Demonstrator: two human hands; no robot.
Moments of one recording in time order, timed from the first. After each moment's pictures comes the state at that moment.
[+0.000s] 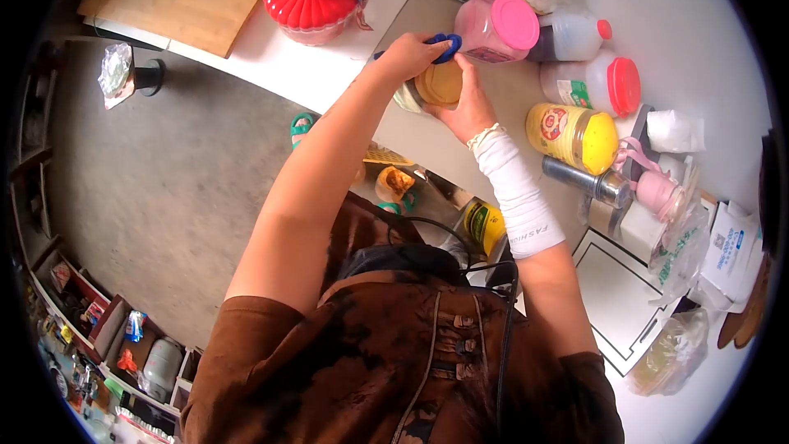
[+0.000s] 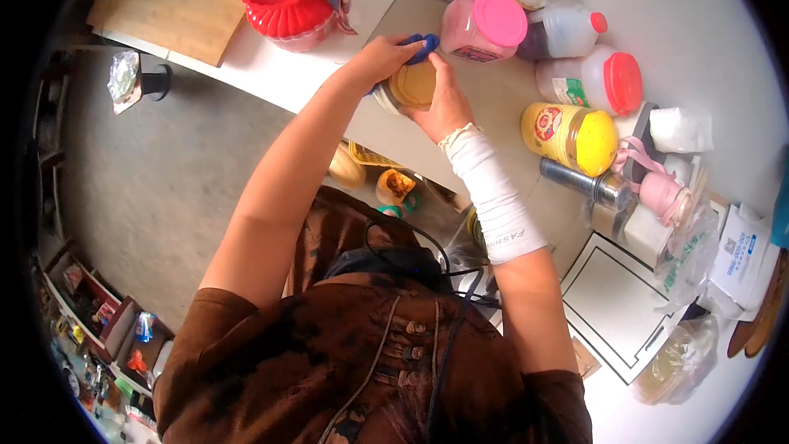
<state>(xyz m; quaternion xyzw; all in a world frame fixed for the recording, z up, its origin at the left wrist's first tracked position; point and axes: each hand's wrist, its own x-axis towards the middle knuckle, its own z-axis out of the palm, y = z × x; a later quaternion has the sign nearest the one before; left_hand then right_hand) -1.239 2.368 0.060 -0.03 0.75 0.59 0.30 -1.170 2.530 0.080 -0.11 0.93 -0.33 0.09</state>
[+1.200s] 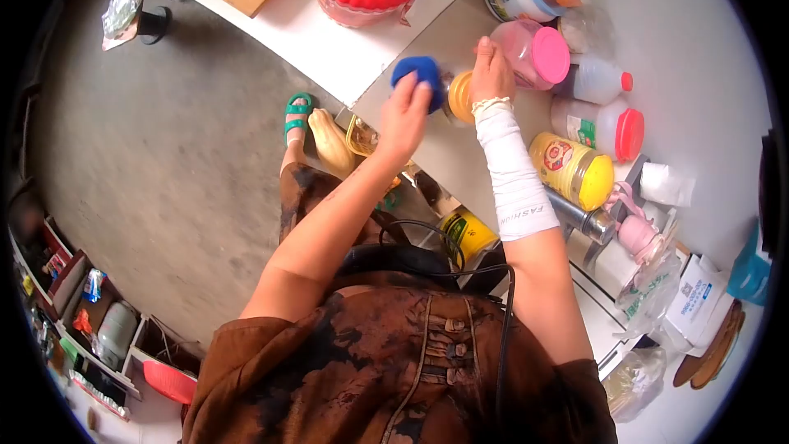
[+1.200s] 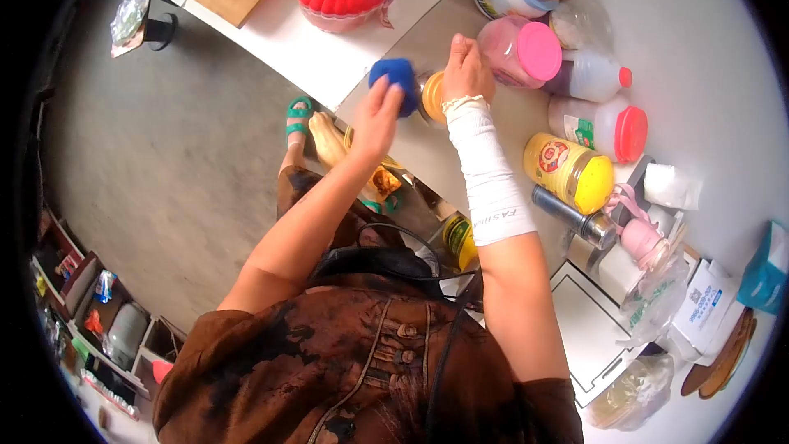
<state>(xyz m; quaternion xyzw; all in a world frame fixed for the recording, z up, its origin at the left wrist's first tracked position) -1.124 2.387 0.000 -0.25 0.54 0.80 -0.06 -1.235 2.487 0.056 -0.02 0.97 -0.23 -0.02</state>
